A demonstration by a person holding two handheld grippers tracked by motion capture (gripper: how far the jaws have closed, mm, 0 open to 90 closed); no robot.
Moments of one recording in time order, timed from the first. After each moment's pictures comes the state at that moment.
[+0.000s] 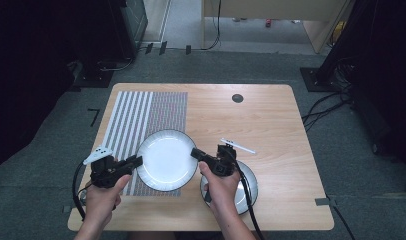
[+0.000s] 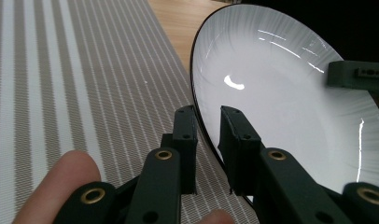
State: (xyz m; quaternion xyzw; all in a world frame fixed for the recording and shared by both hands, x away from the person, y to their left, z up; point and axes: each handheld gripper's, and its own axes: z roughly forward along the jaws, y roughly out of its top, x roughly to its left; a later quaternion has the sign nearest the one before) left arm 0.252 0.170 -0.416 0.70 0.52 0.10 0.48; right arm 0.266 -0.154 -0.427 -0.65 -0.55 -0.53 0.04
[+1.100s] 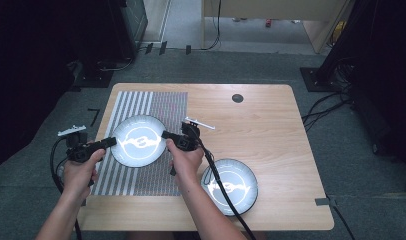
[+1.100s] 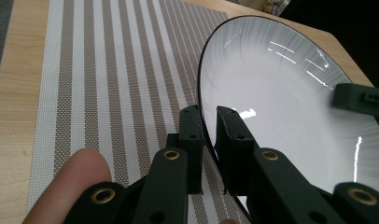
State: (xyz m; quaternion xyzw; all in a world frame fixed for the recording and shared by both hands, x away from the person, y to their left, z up) left arm 0.329 0.248 -0.427 0.66 0.59 0.09 0.45; right arm 0.350 -0.065 -0.444 -0.67 -0.54 -0.51 0.07
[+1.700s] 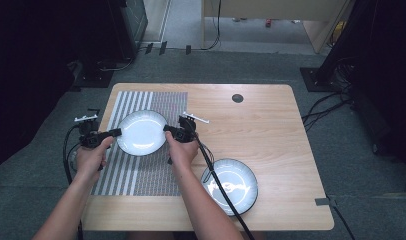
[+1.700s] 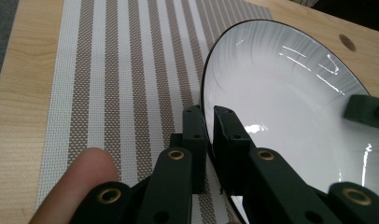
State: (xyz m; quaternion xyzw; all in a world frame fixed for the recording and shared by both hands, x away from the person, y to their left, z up) left arm 0.390 0.244 -0.458 0.66 0.62 0.10 0.41; right arm 0.398 -0.051 -0.482 -0.69 -0.53 -0.49 0.04
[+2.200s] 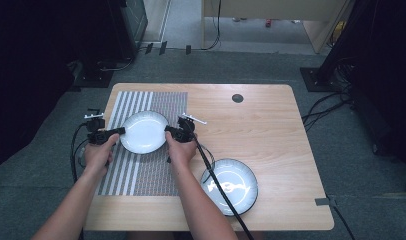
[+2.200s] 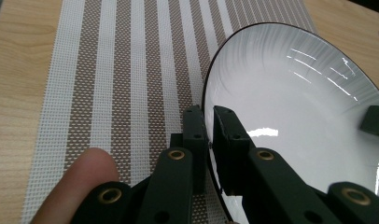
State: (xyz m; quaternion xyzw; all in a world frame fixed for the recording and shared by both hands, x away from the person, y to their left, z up) left arm 0.414 0.237 -0.485 0.66 0.64 0.10 0.39; right arm 0.413 -0.046 -0.506 -0.71 -0.52 -0.47 0.03
